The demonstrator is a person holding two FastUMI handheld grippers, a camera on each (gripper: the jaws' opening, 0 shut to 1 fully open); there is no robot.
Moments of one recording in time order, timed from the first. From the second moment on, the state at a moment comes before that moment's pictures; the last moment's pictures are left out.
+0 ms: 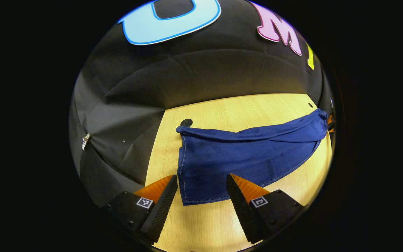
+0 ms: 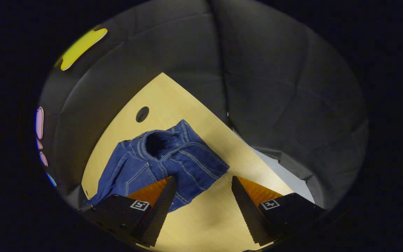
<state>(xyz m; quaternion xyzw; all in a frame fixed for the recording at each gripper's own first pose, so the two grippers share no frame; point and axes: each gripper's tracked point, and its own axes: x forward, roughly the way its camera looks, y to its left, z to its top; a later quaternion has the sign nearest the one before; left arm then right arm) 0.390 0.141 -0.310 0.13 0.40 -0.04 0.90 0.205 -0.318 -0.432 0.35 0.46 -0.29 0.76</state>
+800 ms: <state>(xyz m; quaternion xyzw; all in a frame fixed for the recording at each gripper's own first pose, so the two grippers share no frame) 0.341 0.124 -0.328 0.16 0.41 -0.09 0.90 0.248 -0.308 -0.382 0.37 0.36 -0.27 0.81</state>
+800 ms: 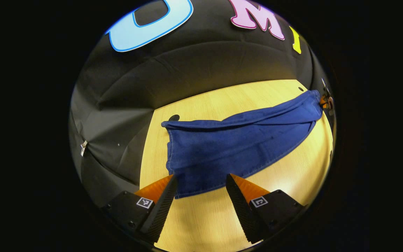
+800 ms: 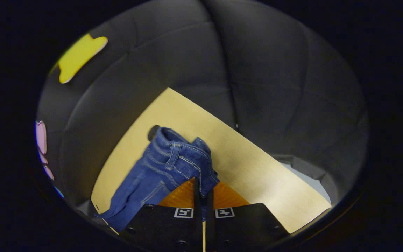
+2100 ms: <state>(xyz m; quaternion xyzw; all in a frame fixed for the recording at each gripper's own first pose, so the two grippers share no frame) 0.199 0.202 -0.341 -0.02 0.44 0.01 0.90 0.223 -0.001 -0.313 0.16 0.46 0.13 0.87</state>
